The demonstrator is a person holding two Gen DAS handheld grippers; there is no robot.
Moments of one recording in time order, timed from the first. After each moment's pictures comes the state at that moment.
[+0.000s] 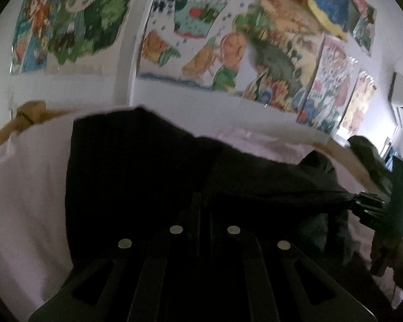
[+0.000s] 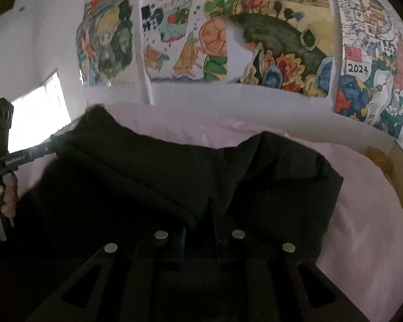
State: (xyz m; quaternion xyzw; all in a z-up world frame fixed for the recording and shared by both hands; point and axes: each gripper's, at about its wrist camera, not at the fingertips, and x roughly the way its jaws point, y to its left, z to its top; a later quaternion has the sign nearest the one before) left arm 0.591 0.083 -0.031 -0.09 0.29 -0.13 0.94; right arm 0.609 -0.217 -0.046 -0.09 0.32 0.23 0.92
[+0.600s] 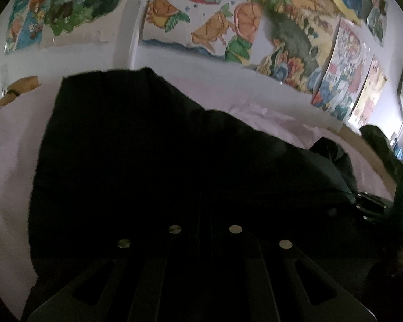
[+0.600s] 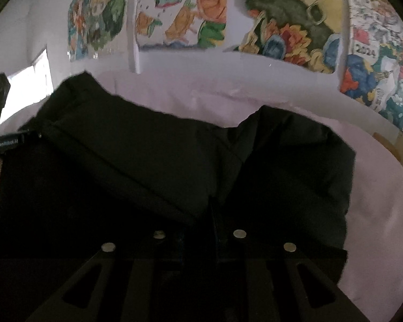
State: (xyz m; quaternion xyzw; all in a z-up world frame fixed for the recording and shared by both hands) left arm 0.620 0.087 -0.074 -0.10 0.31 -0.12 0.94; right arm 0.628 -0.217 -0.095 -0.09 0.32 0.21 0.92
